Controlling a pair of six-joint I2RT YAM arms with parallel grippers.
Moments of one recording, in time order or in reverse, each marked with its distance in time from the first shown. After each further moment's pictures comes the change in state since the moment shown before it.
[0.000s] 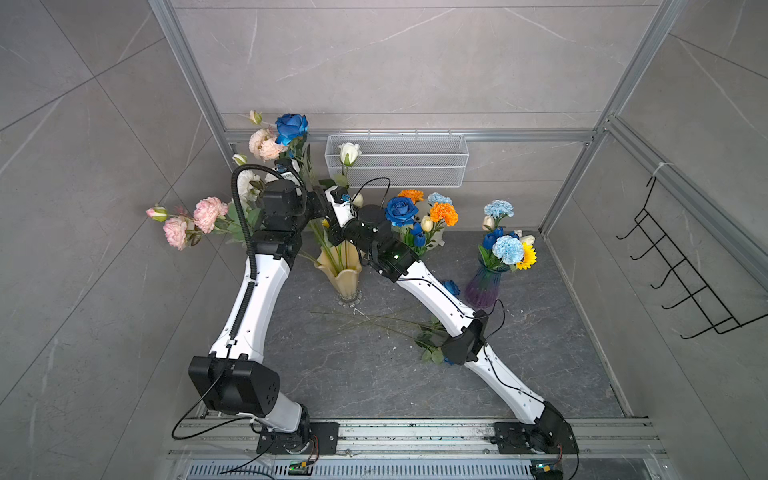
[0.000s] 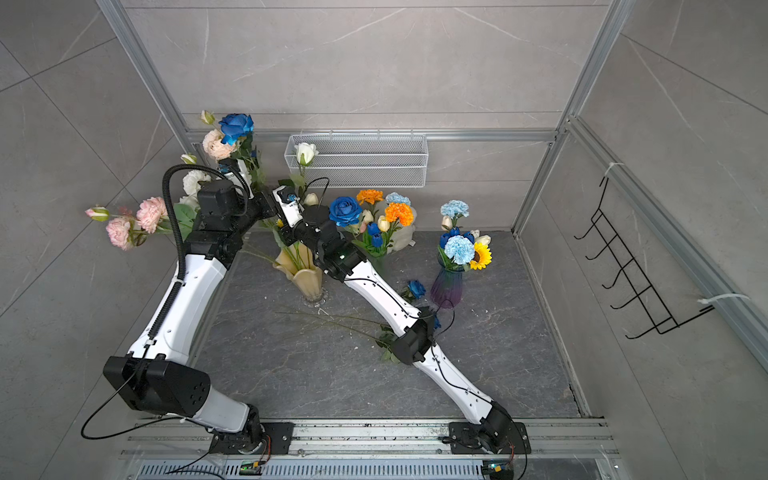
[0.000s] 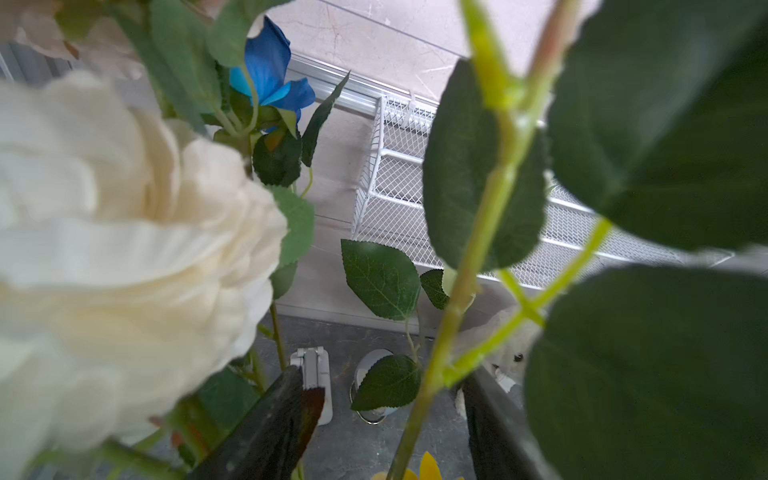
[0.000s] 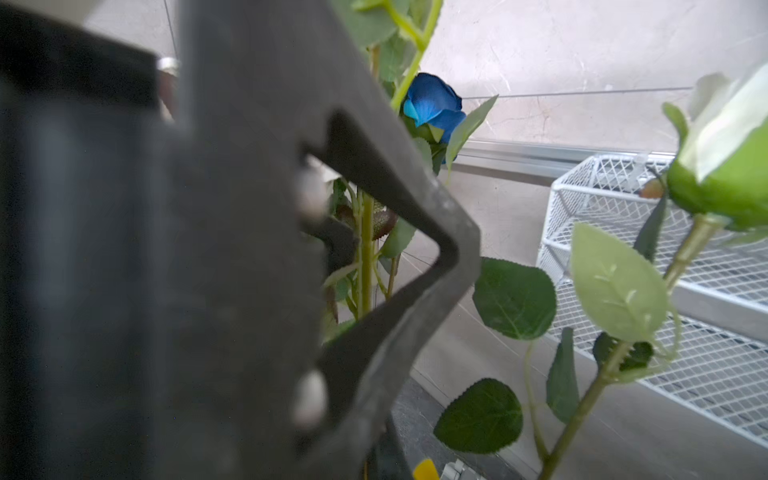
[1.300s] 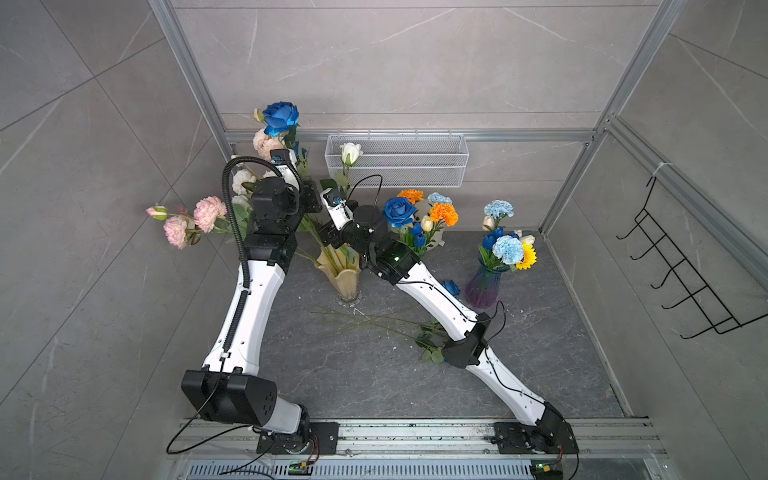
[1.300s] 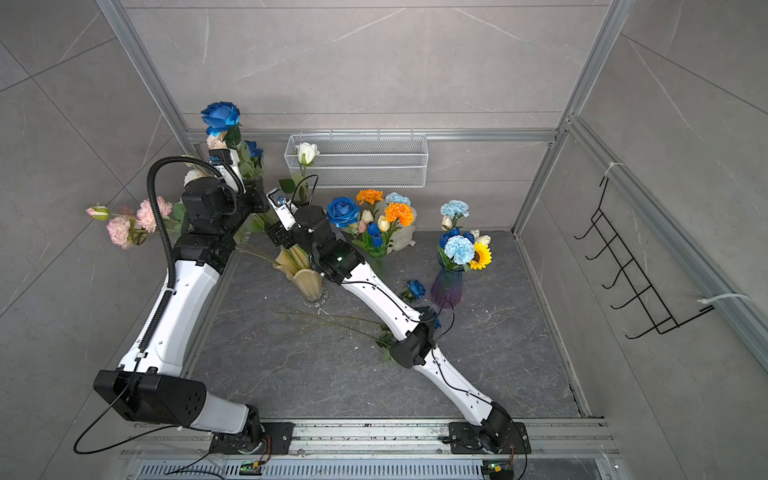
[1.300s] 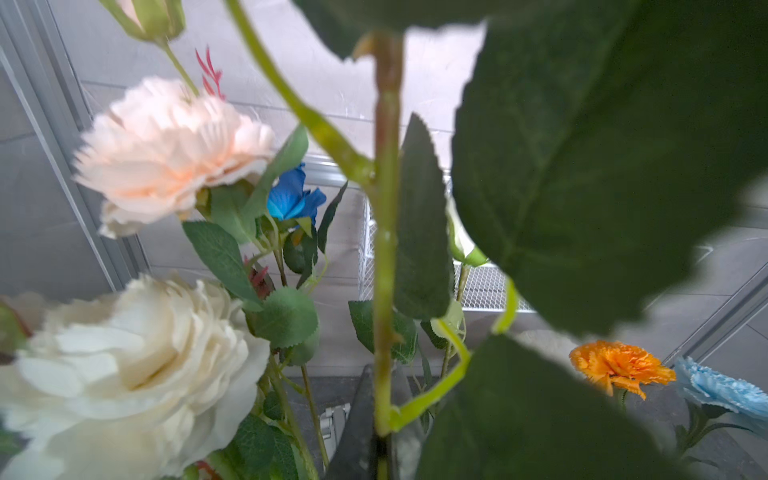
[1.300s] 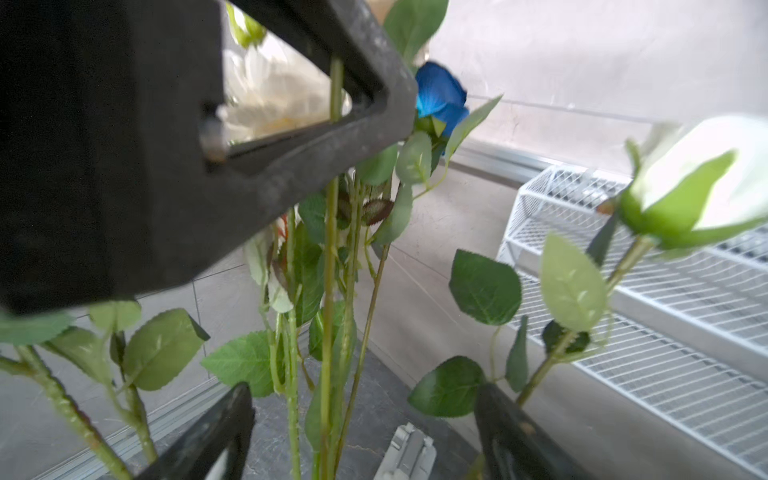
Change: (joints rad) left arm 0.003 -0.087 -0.008 0.097 0.002 0.178; right arm 0.053 -0.068 0.000 -0.126 0.160 -0.153
